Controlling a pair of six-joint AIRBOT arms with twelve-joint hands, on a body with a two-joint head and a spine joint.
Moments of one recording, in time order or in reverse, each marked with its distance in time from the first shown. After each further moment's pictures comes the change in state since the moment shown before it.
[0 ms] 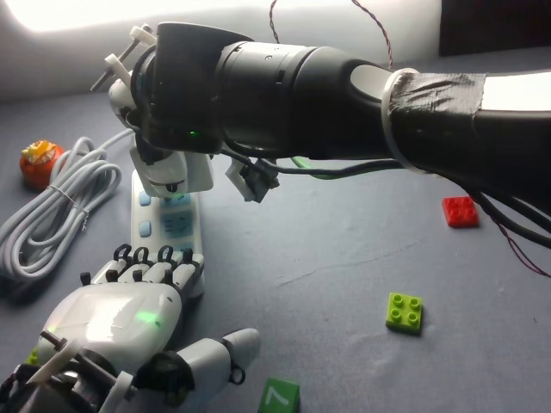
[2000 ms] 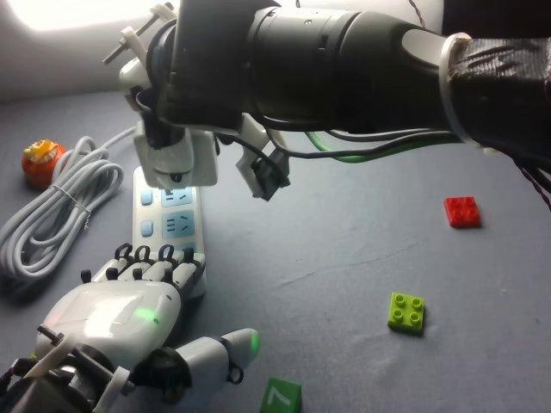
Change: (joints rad) left arm -0.004 0.011 0.003 0.002 0.017 -0.001; right arm 0.040 0.109 -0.131 0.029 -0.055 0.067
